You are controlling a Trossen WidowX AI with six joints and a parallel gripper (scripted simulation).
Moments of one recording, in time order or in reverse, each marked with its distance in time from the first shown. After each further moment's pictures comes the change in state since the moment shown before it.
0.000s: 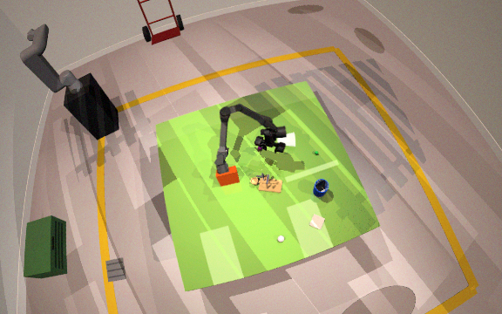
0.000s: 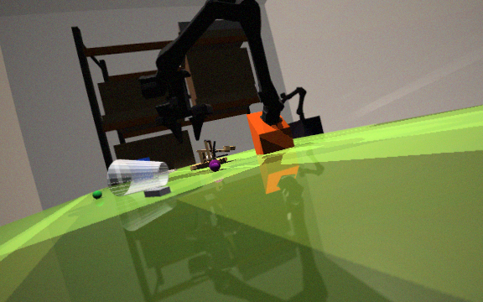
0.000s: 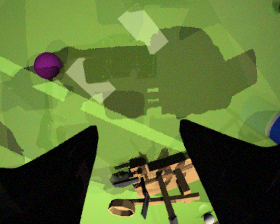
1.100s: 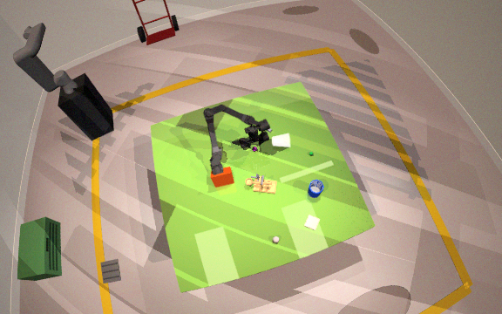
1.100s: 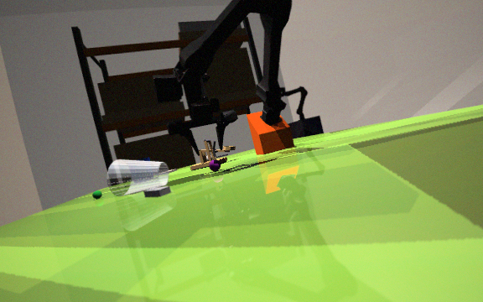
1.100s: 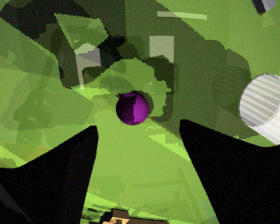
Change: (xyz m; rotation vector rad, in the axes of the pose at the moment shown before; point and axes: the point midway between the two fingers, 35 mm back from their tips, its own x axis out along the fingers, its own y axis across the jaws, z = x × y) arm 0.039 0.095 0.046 -0.687 -0.073 0.048
